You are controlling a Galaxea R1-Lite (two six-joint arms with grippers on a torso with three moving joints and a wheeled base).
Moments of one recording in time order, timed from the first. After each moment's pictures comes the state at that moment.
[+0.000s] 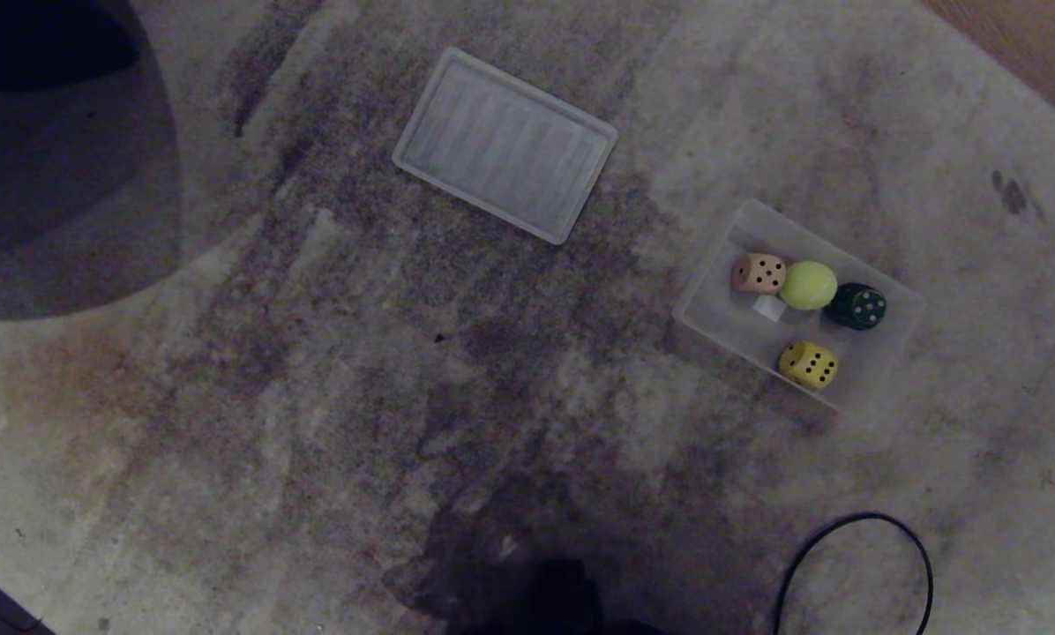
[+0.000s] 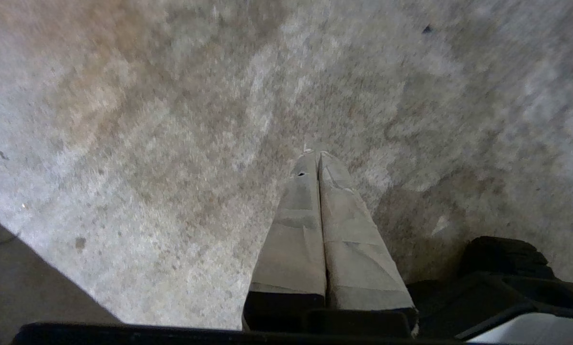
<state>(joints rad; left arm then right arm) -0.01 0.00 0.00 0.00 0.05 -0.09 0.00 0.00 -0.07 0.17 0.00 0.04</state>
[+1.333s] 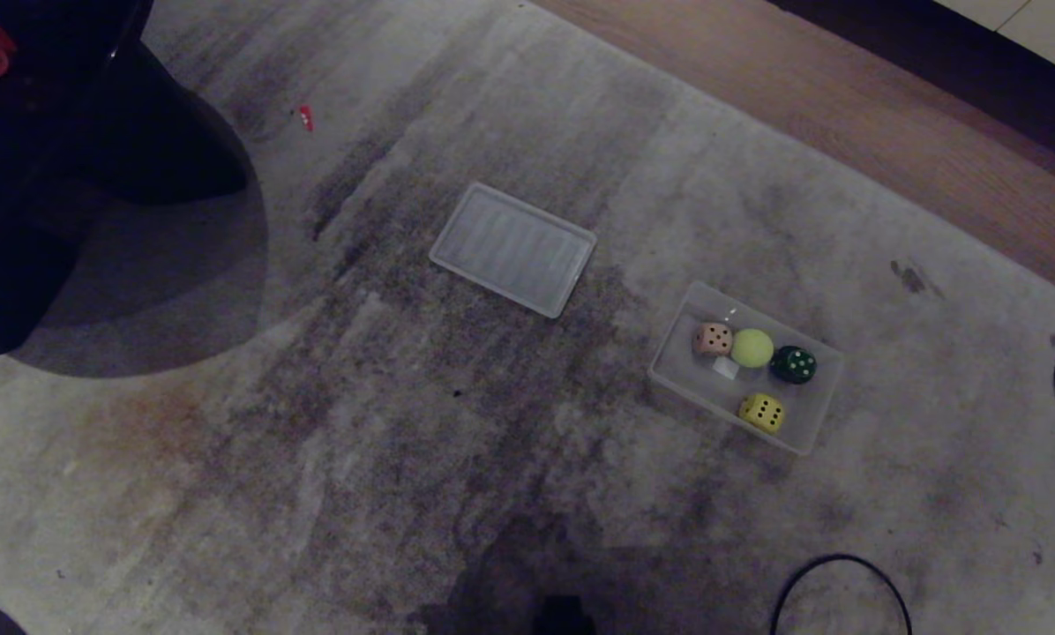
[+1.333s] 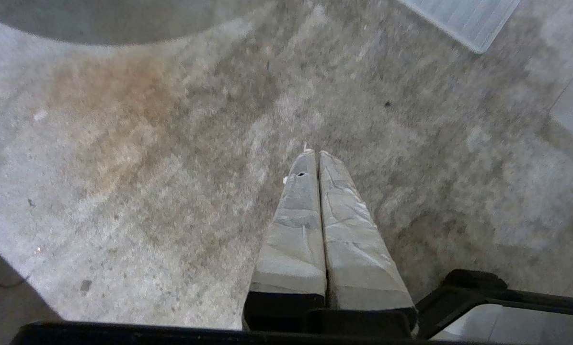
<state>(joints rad) -0.01 0.00 0.00 0.00 0.05 -0.09 0.00 0.00 -0.07 0.17 0.00 0.04</state>
